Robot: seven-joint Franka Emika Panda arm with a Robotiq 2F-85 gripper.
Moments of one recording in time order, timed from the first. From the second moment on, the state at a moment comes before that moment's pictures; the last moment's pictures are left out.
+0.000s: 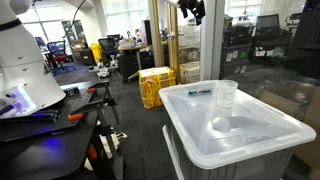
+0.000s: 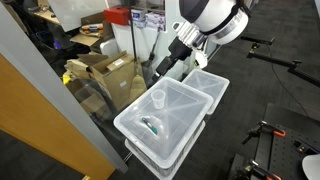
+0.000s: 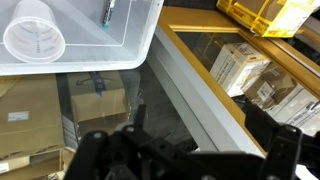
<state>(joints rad) 0.07 0.16 -0.03 -2.17 1.06 2.59 -0.98</state>
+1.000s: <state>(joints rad) 0.13 0.46 0.01 -2.00 1.06 2.70 -0.96</state>
